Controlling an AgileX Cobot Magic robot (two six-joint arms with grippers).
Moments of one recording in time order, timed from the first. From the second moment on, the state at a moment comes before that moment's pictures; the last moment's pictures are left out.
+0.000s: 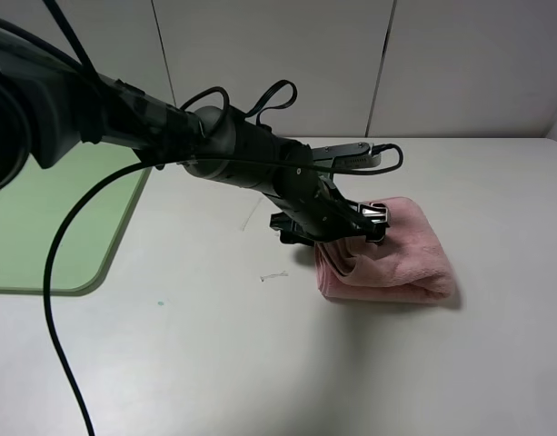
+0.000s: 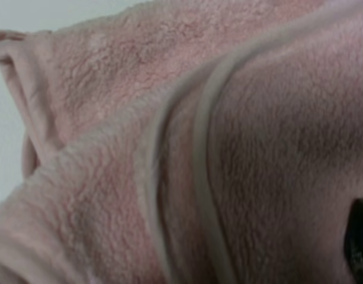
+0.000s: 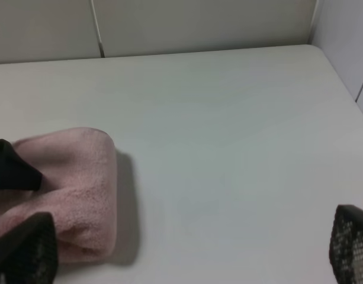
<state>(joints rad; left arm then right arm) -0.84 2.29 -1.49 -0.27 0.17 -0.32 0.00 0.00 -0.50 -0.05 1.03 0.04</state>
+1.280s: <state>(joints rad) -0.84 2.29 -1.49 -0.28 0.26 -0.33 0.00 0.00 -0.50 -0.05 1.03 0.04</state>
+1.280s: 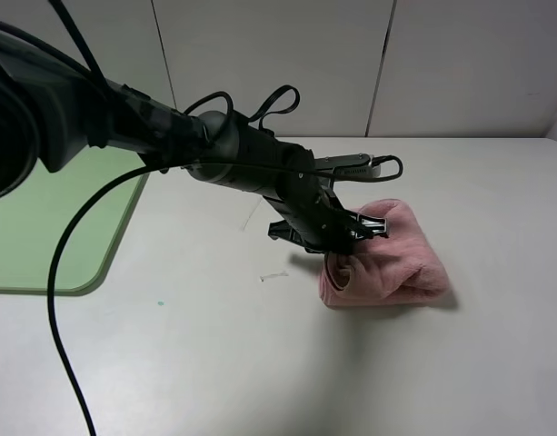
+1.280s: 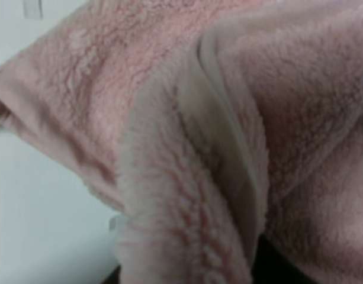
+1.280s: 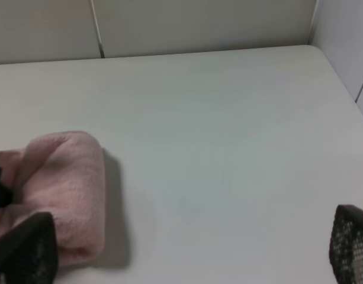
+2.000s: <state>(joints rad) -0.69 2.12 -1.49 -0.04 0.63 -0.32 0.00 0.00 -0.50 -0.05 1.03 0.04</state>
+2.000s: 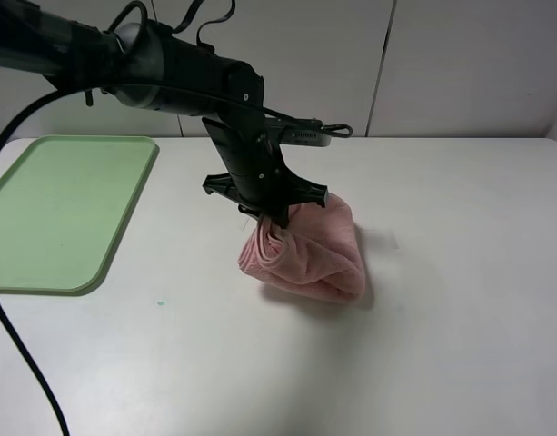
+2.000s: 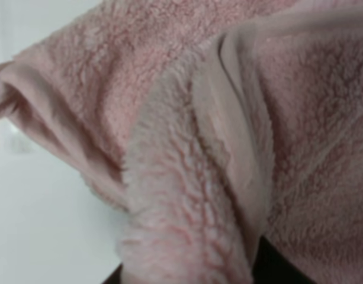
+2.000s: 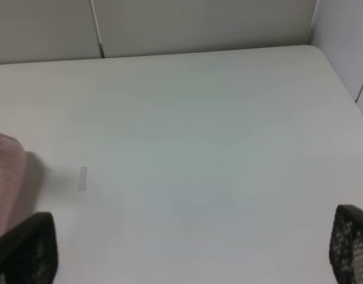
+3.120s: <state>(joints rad) -0.29 1.99 -1.49 -0.01 0.78 -0.06 0.00 0.00 -0.50 -0.05 1.03 0.04</state>
